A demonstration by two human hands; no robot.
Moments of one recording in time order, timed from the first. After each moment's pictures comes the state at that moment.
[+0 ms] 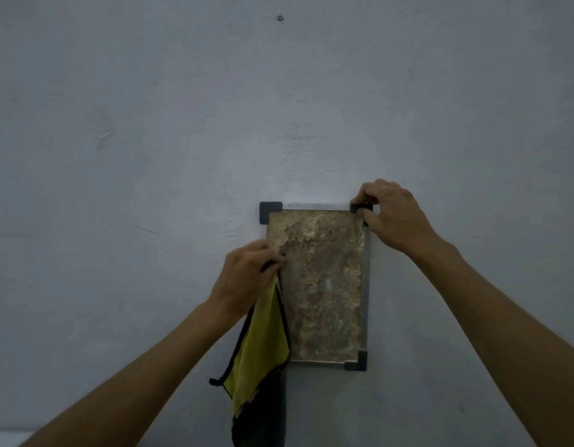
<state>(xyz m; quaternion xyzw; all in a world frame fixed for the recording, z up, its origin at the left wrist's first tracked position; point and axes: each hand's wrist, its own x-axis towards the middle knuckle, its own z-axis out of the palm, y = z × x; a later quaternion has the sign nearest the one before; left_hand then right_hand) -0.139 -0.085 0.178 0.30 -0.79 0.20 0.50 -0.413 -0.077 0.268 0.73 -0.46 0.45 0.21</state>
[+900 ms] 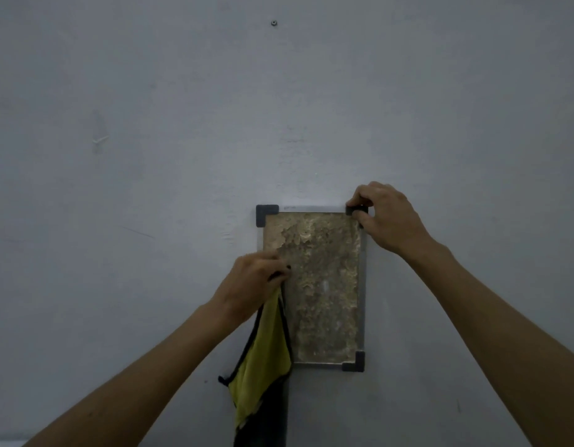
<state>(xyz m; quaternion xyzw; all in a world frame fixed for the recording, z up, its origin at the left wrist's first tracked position) -0.145 -0.084 0.177 0.29 -0.83 0.21 0.43 -0.412 -0.077 0.267 0.73 -0.46 0.46 0.21</state>
